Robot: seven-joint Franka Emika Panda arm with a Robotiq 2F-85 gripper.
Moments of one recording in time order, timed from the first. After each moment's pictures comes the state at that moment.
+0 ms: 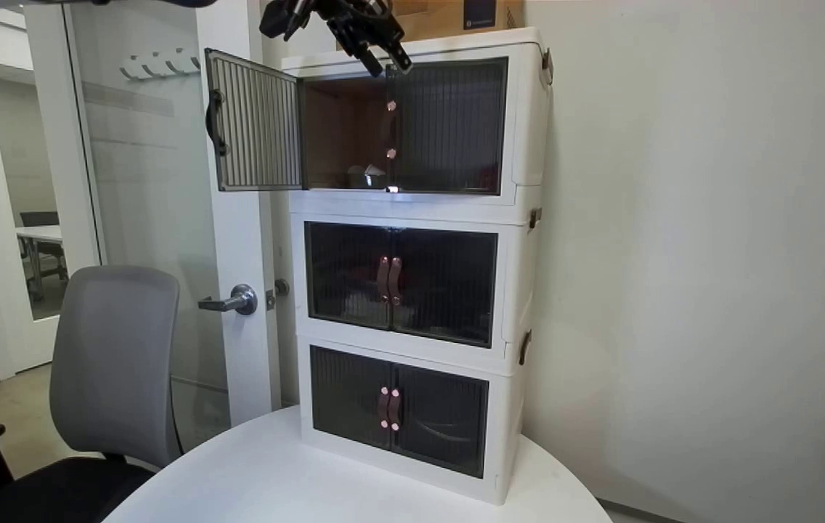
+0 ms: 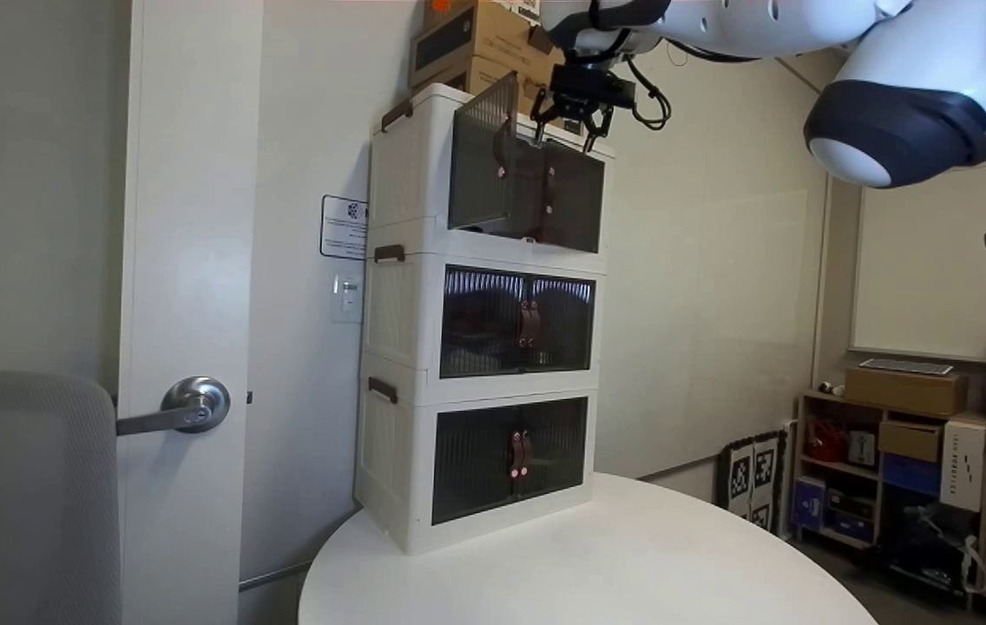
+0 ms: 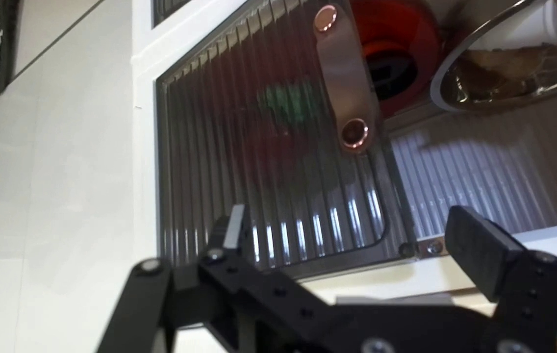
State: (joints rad) arm -2.44 -0.97 1.46 -0.85 1.01 2.01 0.35
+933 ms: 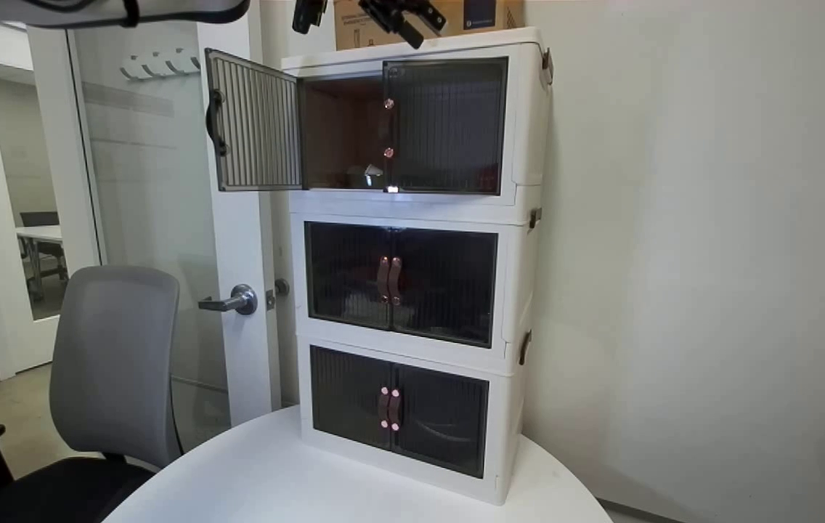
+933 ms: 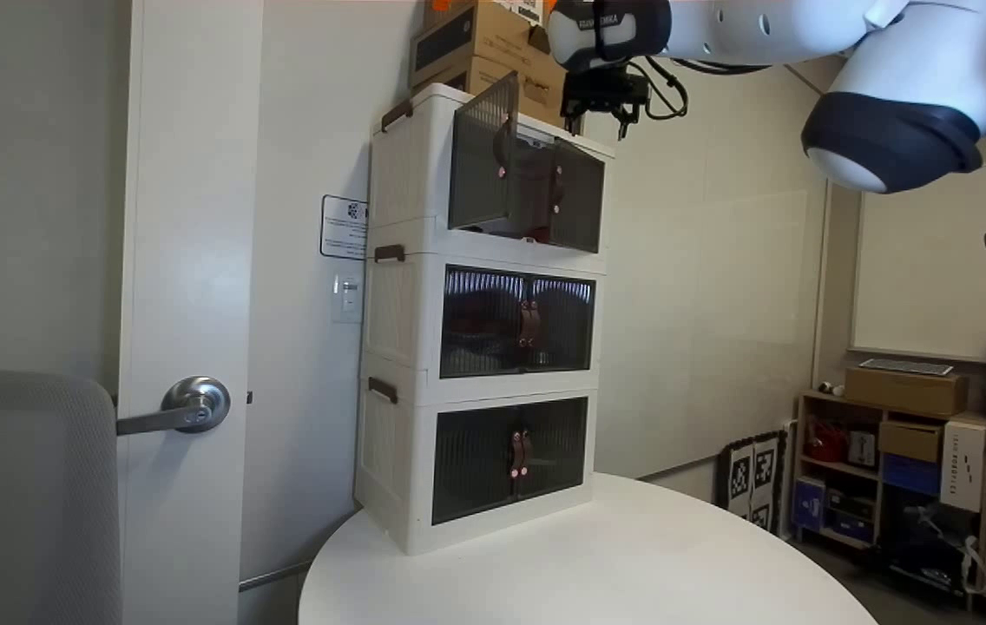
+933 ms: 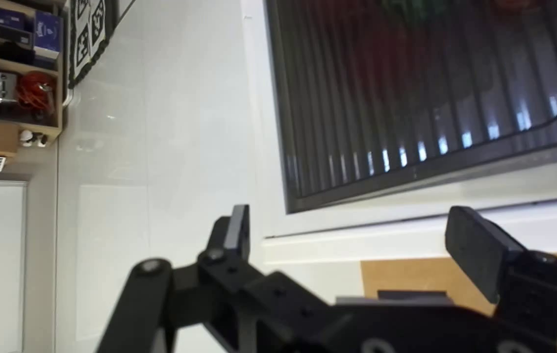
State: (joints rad) arm -2.45 -0.99 1.39 -0.88 0.79 2.07 0.53
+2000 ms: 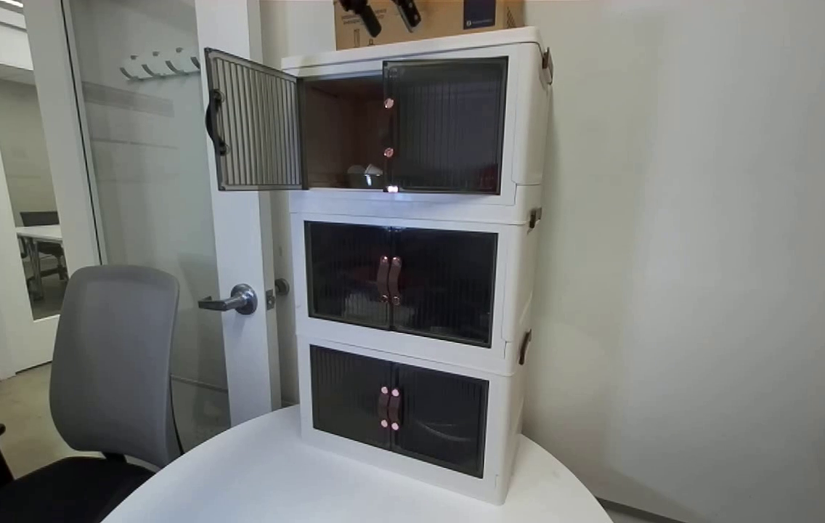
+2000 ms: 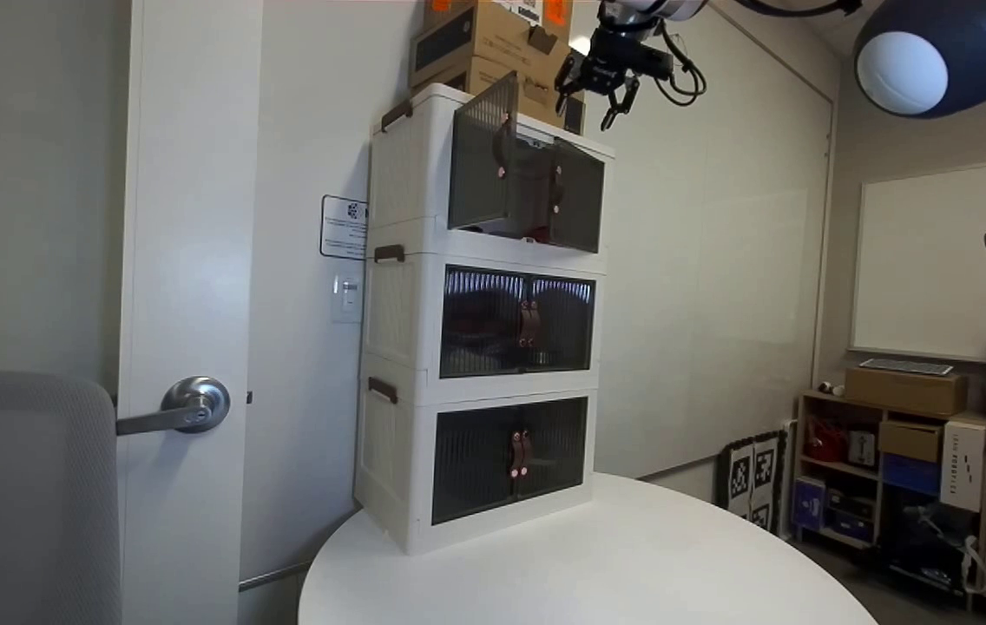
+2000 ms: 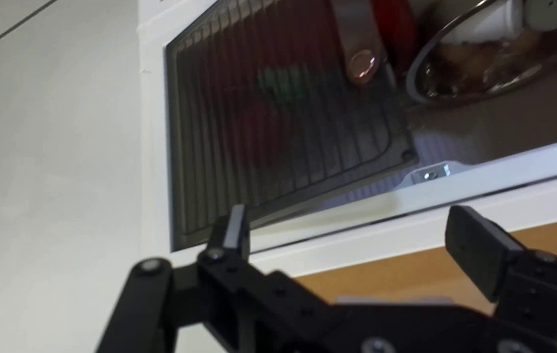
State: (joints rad) arm -2.44 -0.72 1.70 -0.89 0.82 2.02 0.18
